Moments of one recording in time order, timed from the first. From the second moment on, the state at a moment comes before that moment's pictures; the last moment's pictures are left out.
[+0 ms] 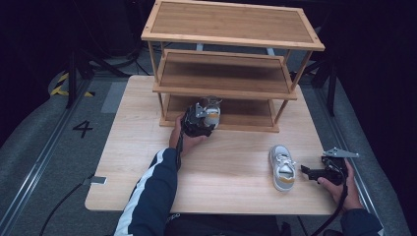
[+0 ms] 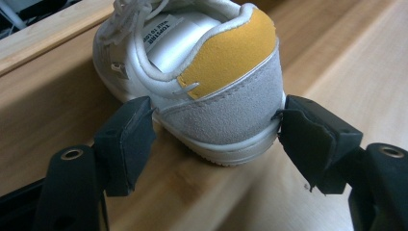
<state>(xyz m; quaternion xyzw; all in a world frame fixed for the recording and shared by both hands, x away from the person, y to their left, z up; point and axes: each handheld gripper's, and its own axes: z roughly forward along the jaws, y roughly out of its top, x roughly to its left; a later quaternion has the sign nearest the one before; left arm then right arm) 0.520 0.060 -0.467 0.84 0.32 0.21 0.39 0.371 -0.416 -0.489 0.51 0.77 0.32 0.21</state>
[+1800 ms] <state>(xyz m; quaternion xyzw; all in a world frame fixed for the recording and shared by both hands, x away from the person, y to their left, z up) 0.355 0.192 -0.468 0.89 0.29 0.15 0.31 0.370 -0.415 -0.489 0.51 0.77 0.32 0.21</state>
